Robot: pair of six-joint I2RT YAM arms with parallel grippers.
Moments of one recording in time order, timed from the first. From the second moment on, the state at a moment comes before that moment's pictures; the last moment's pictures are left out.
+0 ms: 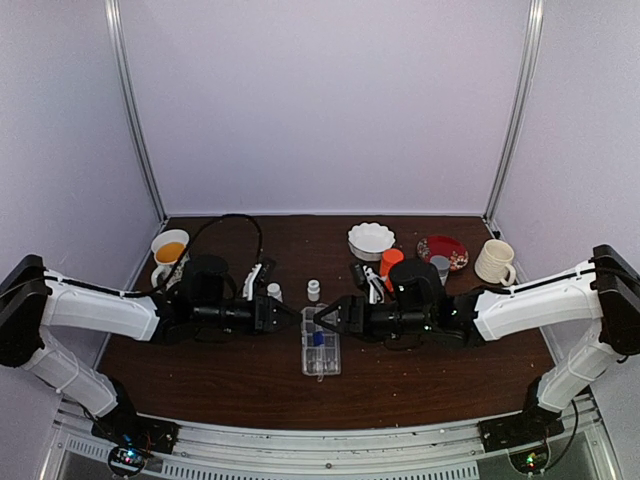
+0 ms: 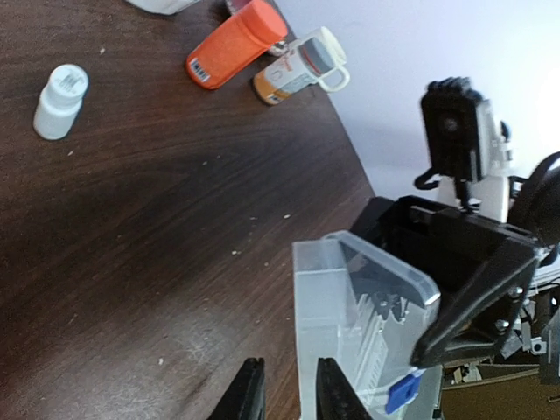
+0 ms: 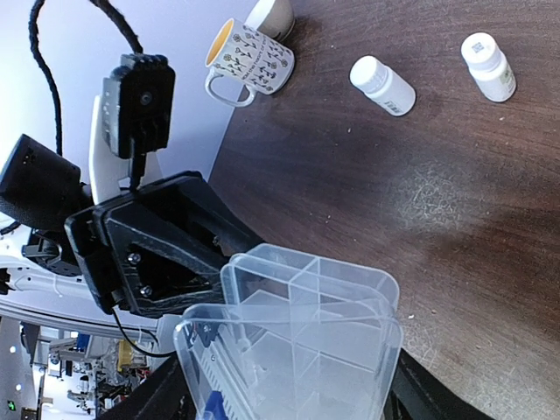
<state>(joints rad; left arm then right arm) -0.83 1.41 0.60 0.42 0.48 -0.81 1.01 1.52 0.77 0.35 -0.24 0.96</state>
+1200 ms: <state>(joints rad) -0.82 1.59 0.65 0.43 0.50 -0.79 1.00 1.62 0.84 0.23 -0.18 0.94</state>
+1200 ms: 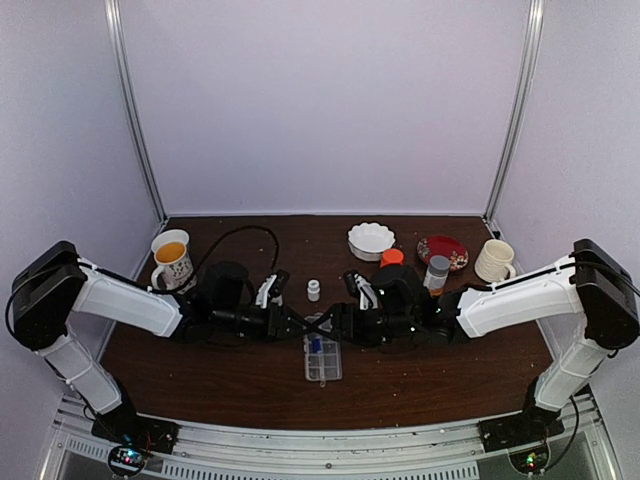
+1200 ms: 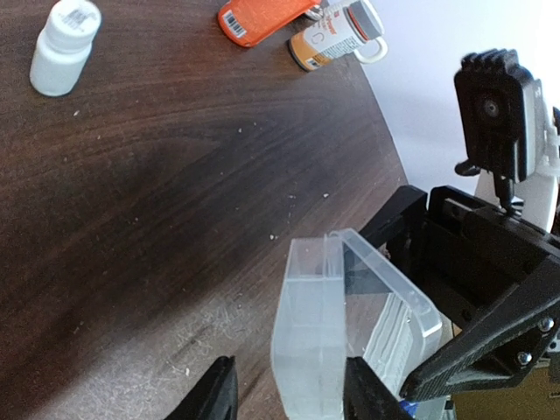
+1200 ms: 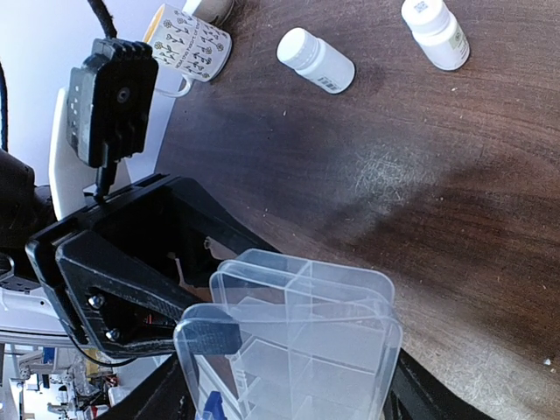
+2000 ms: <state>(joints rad) -0.82 1.58 0.68 0.23 0.42 -0.75 1.00 1.60 0.89 -0.07 -0.02 0.85</state>
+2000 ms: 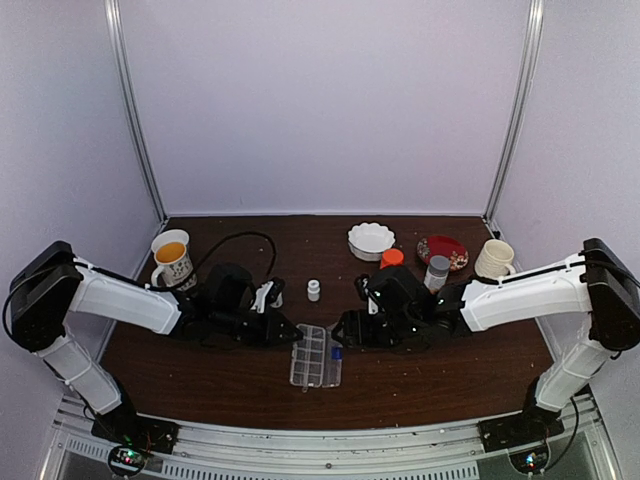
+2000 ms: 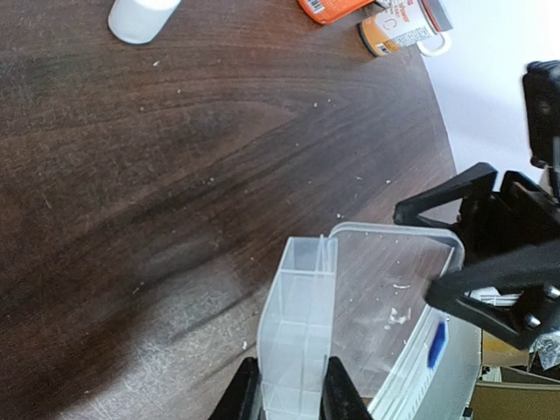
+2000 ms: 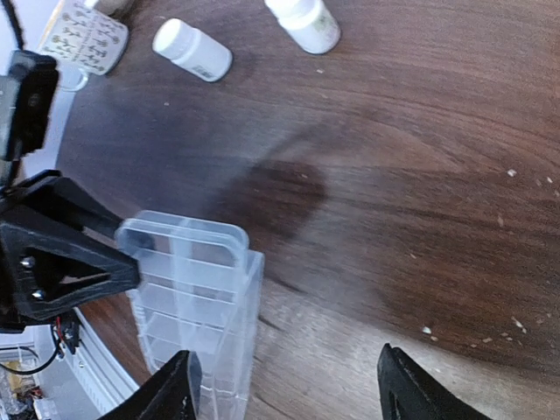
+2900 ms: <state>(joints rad) -0.83 1.64 0.71 0.21 0.38 -0.73 0.99 1.72 0.98 -0.30 0.16 0.78</state>
